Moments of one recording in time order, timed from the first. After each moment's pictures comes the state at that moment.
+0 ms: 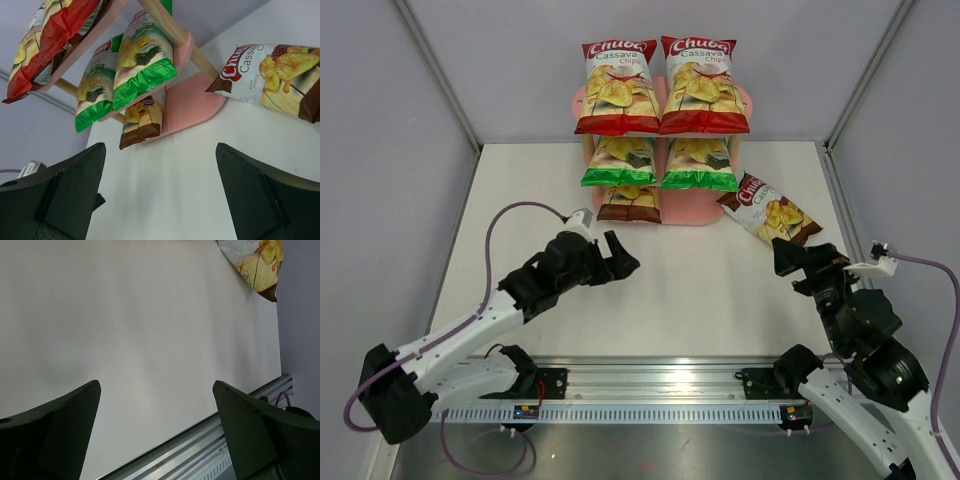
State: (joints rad) left arm -0.70 0.91 0.68 -0.31 -0.02 -0.81; right arm 0.61 0.31 0.80 -0.55 0.52 0.76
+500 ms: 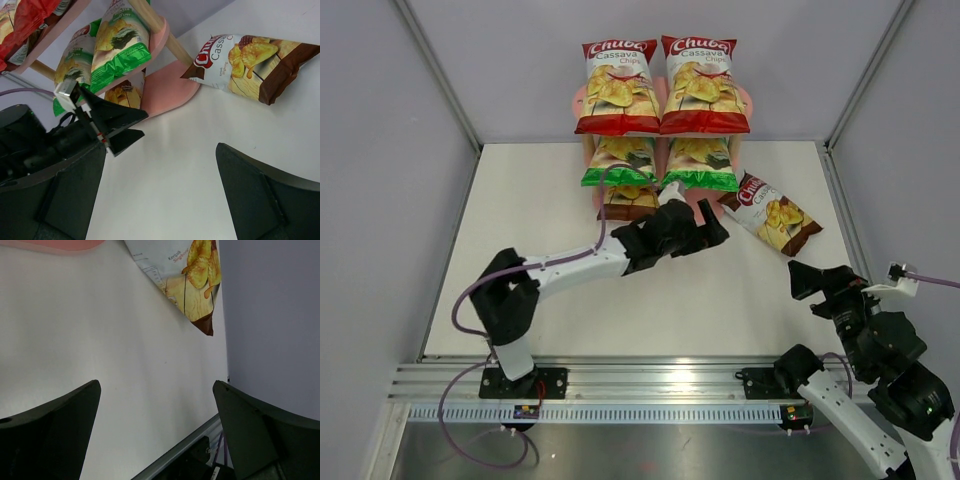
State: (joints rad) left arm -0.96 1.71 1.28 -0.10 -0.15 -1.04; right arm 0.61 0.17 0.89 -0.85 0.53 0.72
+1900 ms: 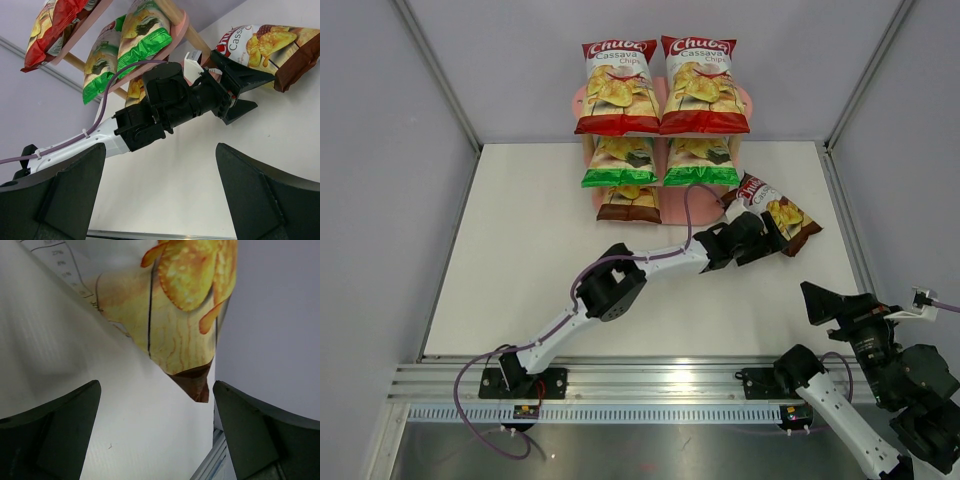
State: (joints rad) left arm -1.05 2.55 2.11 -0.09 -0.09 -1.22; right arm 0.61 0.02 0.96 -0.99 0.44 0.76
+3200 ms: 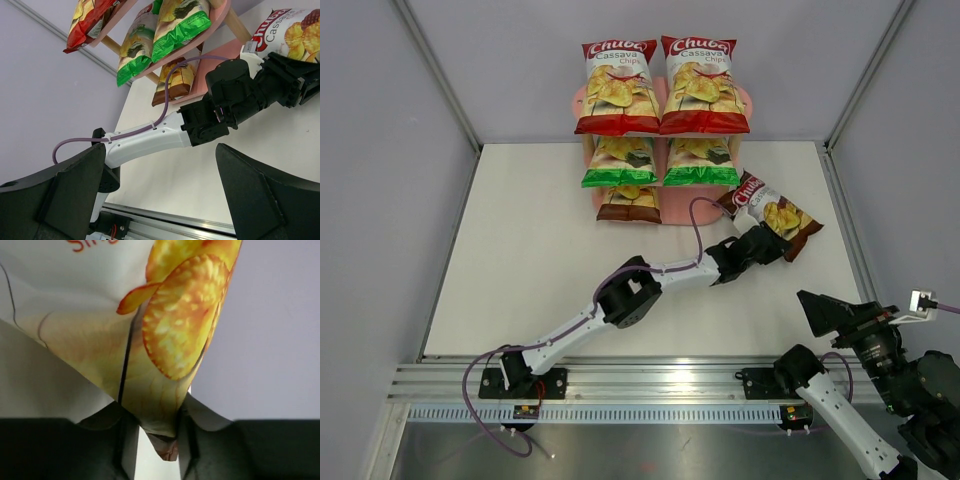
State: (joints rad) left arm -1.09 2.79 2.34 0.10 -0.23 -1.34; right arm 0.61 0.02 1.01 -0.98 0.29 0.79
